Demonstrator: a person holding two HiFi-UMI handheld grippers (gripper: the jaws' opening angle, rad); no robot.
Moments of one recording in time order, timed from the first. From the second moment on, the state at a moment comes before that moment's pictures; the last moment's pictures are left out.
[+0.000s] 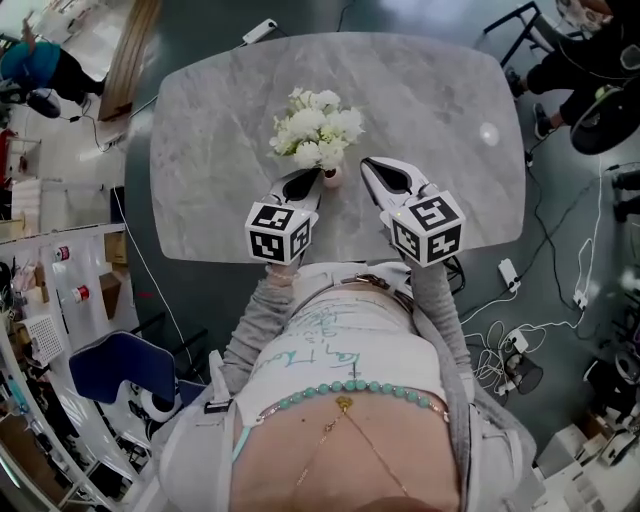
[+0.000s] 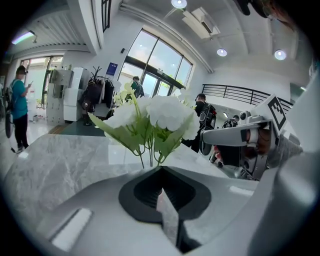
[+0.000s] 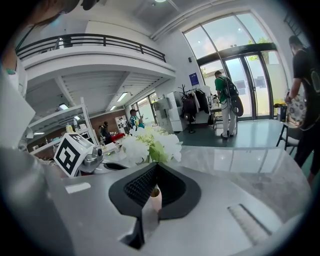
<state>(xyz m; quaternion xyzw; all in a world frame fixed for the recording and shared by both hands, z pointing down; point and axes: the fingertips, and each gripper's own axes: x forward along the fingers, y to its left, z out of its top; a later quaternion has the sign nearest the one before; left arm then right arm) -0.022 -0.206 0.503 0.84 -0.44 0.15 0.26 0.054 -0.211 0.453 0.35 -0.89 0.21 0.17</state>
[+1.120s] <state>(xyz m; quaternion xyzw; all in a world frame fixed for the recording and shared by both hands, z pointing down) -0.010 -0.238 0.537 0.84 -0.44 0.19 0.27 0.089 -0.203 0.461 0.42 -0.86 0.24 0.17</state>
